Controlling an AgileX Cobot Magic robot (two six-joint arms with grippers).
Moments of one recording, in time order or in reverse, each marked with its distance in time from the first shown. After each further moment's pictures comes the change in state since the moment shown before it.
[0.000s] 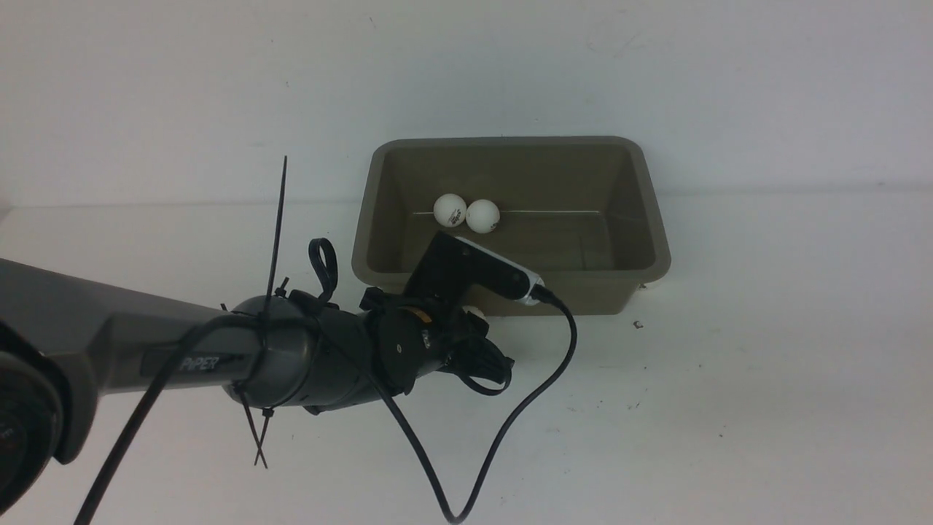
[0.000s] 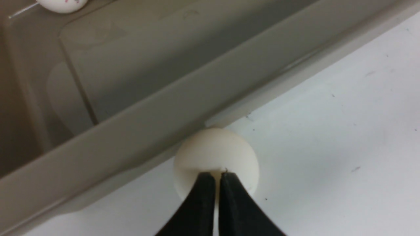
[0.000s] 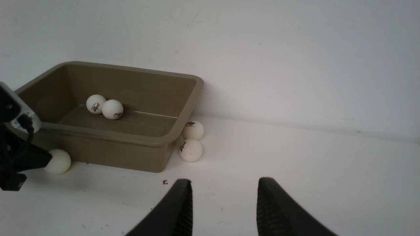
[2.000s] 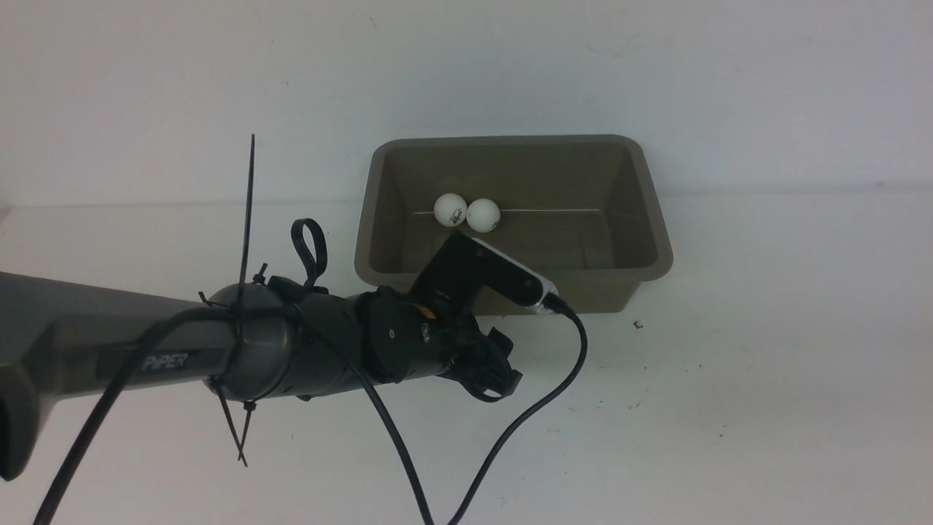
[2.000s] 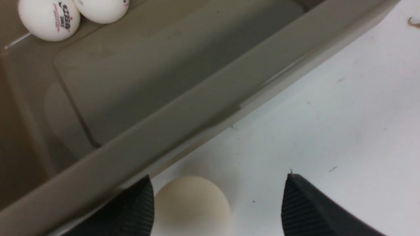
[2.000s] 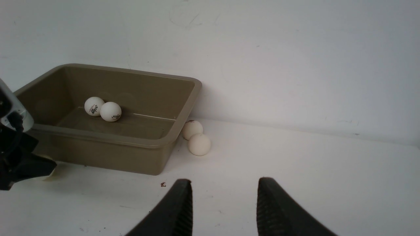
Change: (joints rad) right arm 0.000 0.000 0.000 -0.002 -0.008 0.000; left arm 0.001 -0.034 0.000 0.028 0.034 0.038
